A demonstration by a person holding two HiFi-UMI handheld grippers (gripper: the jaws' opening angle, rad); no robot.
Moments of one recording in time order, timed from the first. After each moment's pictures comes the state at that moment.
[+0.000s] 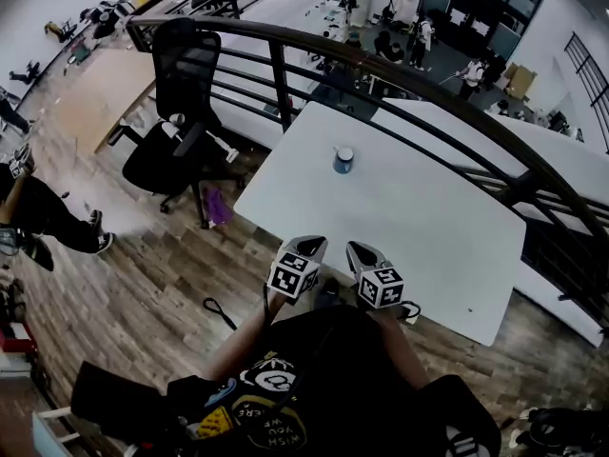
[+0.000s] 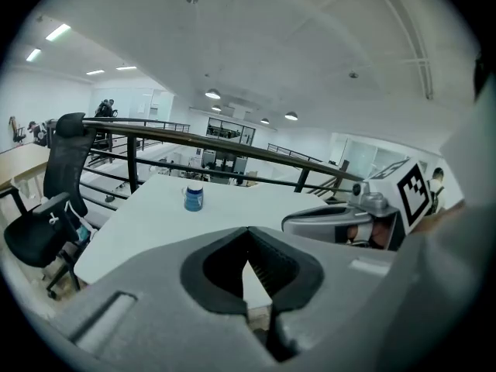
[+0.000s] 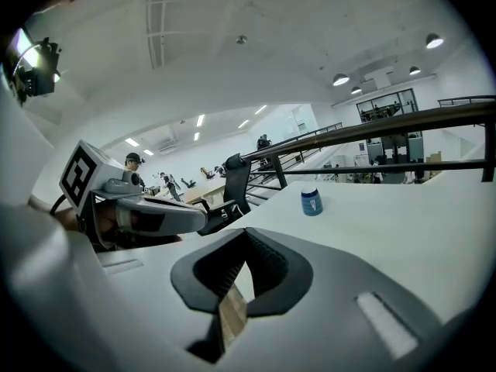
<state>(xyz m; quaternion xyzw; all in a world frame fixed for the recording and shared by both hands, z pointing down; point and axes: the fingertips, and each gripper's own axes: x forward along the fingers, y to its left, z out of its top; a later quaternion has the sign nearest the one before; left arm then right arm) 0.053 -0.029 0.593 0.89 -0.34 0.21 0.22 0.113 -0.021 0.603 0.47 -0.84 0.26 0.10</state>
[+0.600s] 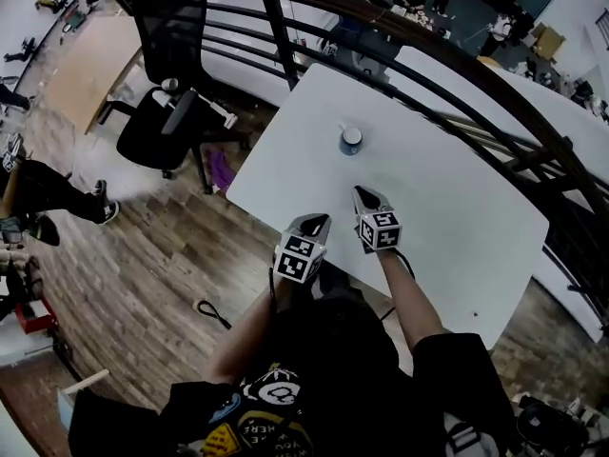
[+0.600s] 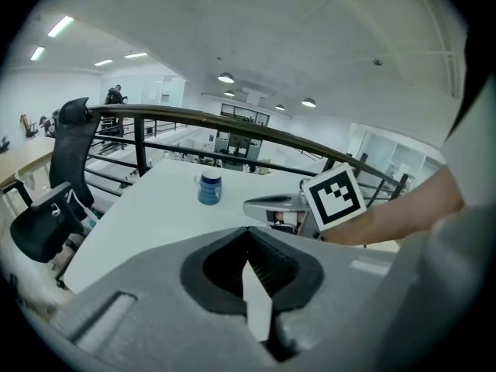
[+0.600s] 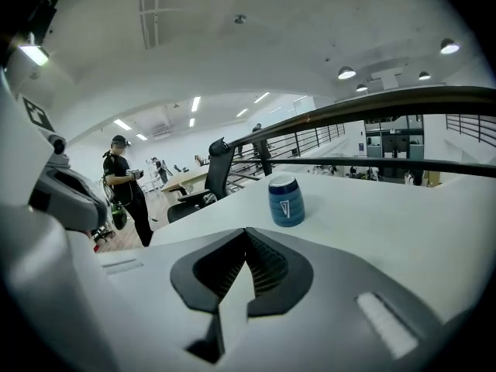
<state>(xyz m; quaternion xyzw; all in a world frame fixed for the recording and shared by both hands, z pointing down) 0.079 -0.138 0.652 0.86 -0.37 0.26 0.25 0.153 -0.222 0.719 0.47 -0.83 0.25 0.15</state>
